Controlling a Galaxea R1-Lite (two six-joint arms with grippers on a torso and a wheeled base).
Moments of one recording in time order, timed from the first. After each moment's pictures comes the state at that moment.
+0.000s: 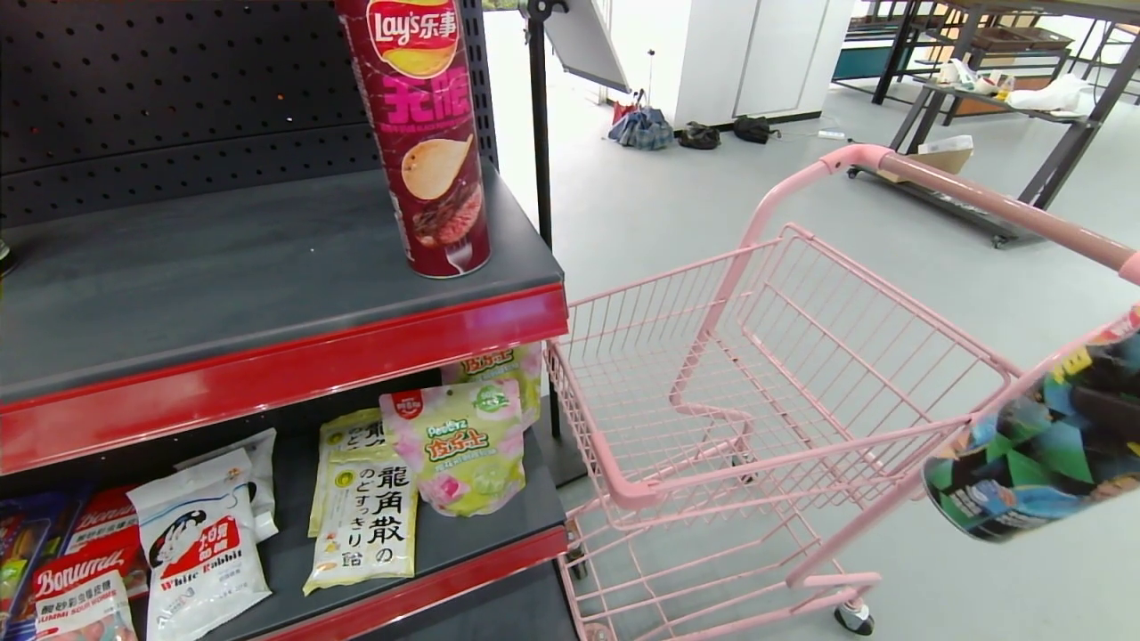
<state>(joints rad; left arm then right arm) 0.00 0.00 0.00 0.01 -0.04 0.00 0.08 0.83 -0.60 -0.03 0.20 -0.02</state>
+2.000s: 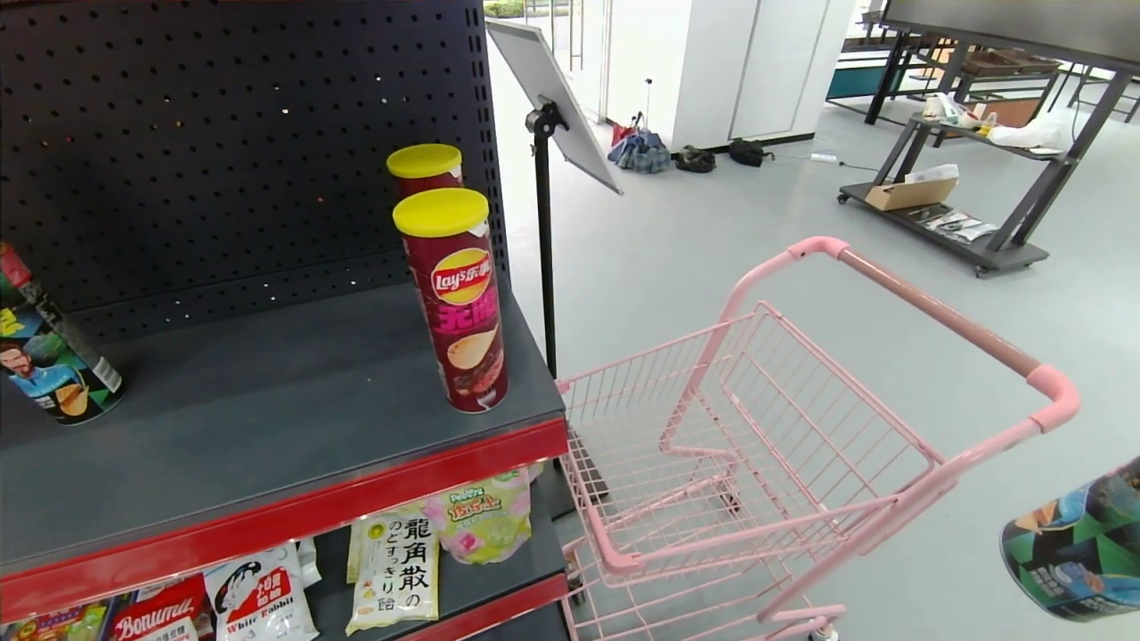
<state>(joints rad) 0.00 0.00 0.00 0.01 -0.04 0.00 0.00 0.62 -0.55 0.12 0.20 -0.11</state>
